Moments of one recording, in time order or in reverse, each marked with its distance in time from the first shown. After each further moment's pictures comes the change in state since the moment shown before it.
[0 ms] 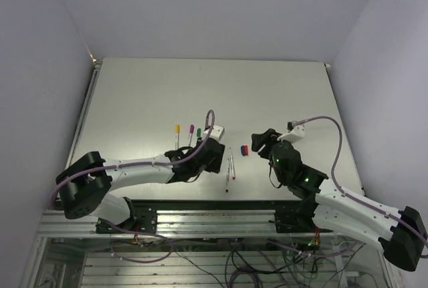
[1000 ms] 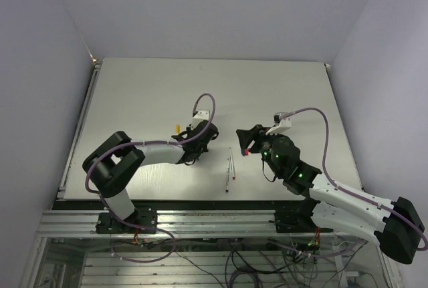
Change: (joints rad) left arm 0.211 0.269 0.082 0.079 -0.145 0.012; right arm 0.000 0.095 0.025 0.252 -0.225 -0.178
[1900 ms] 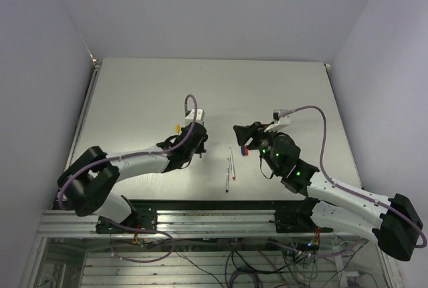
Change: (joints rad) left arm 0.000 -0.253 -0.153 0.135 0.114 0.008; right arm 0.000 0.042 0.018 0.119 -0.028 -0.025
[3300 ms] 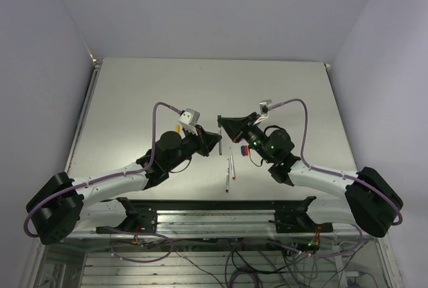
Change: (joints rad) left arm -0.036 -0.291 -0.168 0.423 0.327 0.006; right arm -0.090 0.304 -0.011 0.531 -0.416 0.039
